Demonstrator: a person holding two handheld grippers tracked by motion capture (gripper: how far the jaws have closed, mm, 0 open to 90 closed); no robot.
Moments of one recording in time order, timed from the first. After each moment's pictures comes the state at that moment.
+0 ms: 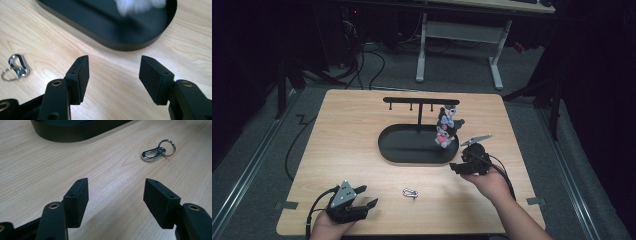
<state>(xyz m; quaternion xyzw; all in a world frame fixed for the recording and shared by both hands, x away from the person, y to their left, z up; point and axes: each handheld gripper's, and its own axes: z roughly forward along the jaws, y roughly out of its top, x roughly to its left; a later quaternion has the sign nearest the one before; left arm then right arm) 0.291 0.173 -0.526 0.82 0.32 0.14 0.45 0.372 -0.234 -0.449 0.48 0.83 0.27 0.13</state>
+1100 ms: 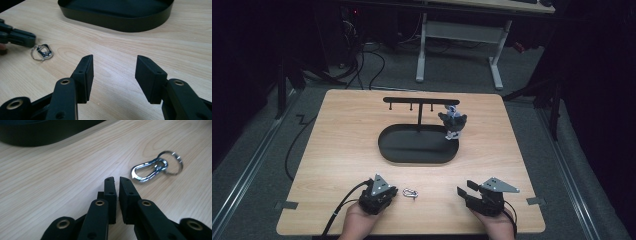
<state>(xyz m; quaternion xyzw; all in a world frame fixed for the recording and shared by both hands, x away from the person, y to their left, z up) 0.312 0.078 -0.531 0.84 0.34 0.13 0.39 0.276 -0.266 -0.509 0.47 0.74 0.44 0.17</state>
